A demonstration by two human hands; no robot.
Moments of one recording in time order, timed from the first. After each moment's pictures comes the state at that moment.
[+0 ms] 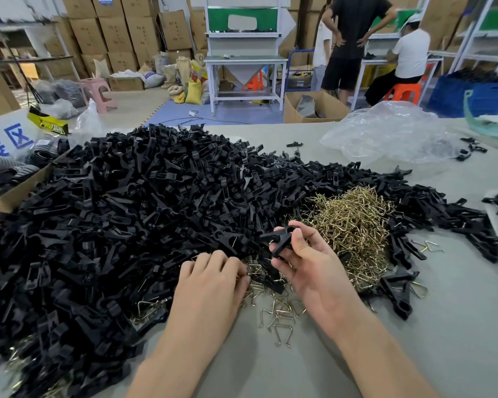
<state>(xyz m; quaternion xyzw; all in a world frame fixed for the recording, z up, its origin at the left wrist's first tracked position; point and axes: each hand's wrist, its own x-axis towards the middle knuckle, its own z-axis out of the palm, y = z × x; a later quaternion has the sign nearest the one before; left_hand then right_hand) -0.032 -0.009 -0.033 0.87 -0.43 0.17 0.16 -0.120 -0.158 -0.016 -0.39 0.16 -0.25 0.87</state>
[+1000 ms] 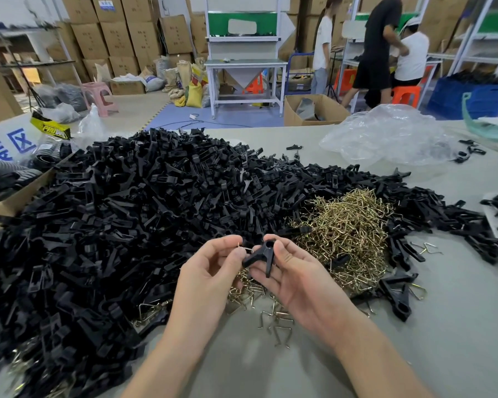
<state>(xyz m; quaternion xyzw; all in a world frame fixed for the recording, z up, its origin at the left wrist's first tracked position) -0.038 -0.011 -0.009 0.66 -0.22 -0.16 0.70 -0.118 -0.148 -0.017 -0.36 0.12 -0.14 0.92</state>
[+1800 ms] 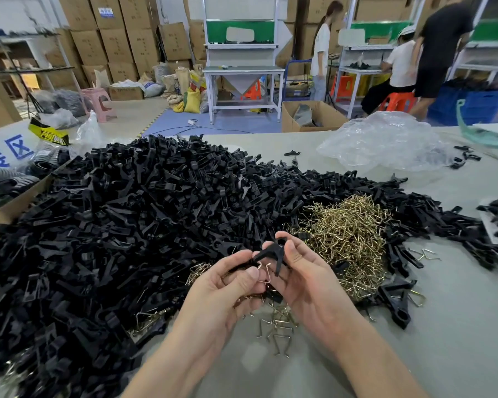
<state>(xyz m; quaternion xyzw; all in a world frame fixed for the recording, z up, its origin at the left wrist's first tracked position) -0.043 -0.019 -0.009 0.48 -0.12 -0.37 0.78 -0.121 -0.154 -0.013 -0.34 0.13 -0.21 0.91</state>
